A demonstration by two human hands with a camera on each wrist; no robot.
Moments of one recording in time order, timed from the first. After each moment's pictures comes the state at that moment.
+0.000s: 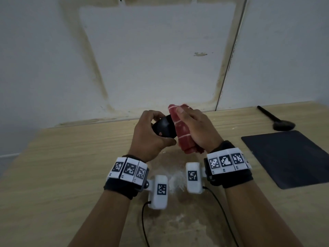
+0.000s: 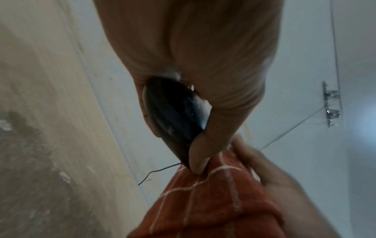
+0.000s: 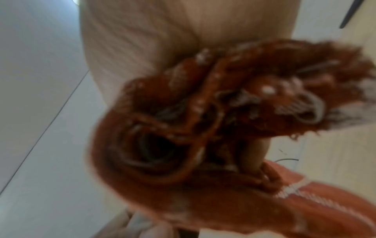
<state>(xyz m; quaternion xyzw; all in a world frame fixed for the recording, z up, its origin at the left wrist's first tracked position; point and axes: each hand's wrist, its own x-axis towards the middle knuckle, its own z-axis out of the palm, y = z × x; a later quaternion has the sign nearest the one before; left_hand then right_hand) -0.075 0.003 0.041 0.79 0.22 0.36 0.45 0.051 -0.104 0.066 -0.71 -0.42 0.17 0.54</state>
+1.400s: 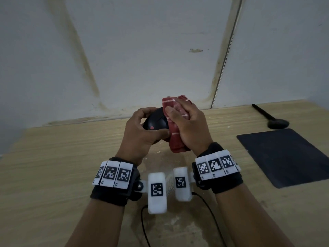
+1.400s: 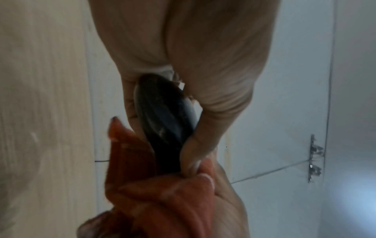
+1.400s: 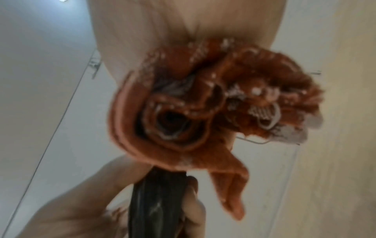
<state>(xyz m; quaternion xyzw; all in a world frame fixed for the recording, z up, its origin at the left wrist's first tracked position) -0.100 -0.006 0.059 0.67 0.21 0.34 0.63 0.025 -0.090 0.057 -0.65 -0.39 0.09 0.65</state>
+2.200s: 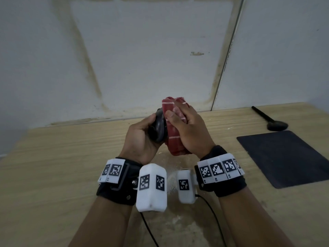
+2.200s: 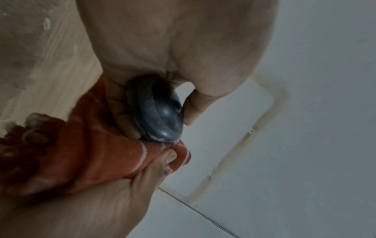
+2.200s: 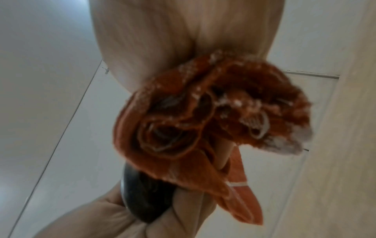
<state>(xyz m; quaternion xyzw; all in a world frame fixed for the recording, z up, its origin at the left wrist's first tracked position) -0.090 -0.012 0.057 0.39 0.18 0.25 0.87 0.020 -0.103 0.055 -0.67 -0.42 0.13 0.60</state>
